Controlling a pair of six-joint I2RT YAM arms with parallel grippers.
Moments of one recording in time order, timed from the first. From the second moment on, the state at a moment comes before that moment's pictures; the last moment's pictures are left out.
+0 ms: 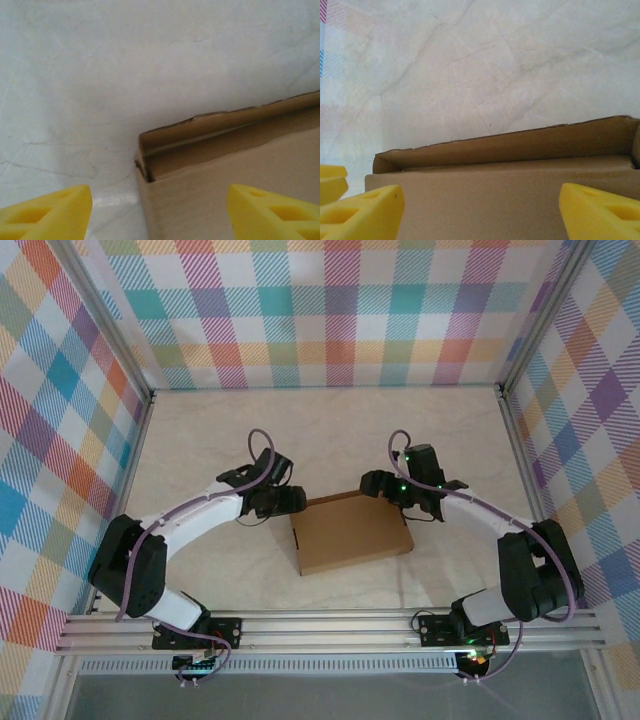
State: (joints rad) left arm -0.58 1.49 0.98 -0.58 0.02 -0.69; right arm 0.38 1.41 0.77 -0.16 -0.37 0.59
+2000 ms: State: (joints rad) left arm -0.58 1.74 1.11 -0.45 0.43 -0.78; right arm 0.24 1.61 0.88 -0.30 -0.47 0.50
